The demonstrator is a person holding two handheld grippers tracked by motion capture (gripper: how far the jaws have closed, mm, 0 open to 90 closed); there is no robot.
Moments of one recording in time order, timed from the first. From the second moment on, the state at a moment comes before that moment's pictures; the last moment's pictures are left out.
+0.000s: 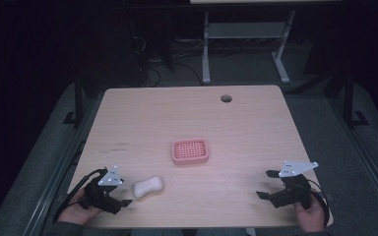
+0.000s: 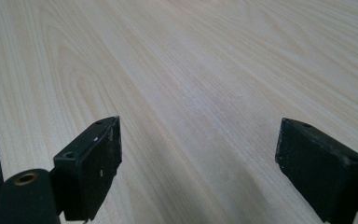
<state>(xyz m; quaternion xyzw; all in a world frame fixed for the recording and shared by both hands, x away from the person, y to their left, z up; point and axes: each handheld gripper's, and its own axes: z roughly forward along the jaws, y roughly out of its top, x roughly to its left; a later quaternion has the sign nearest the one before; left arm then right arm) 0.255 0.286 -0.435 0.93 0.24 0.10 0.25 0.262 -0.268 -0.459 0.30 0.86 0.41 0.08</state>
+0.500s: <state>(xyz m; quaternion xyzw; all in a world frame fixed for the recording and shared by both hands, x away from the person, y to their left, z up) 0.261 0.270 -0.427 0.93 0.23 0.10 0.26 0.262 -0.268 -0.457 0.30 0.86 0.41 0.08</state>
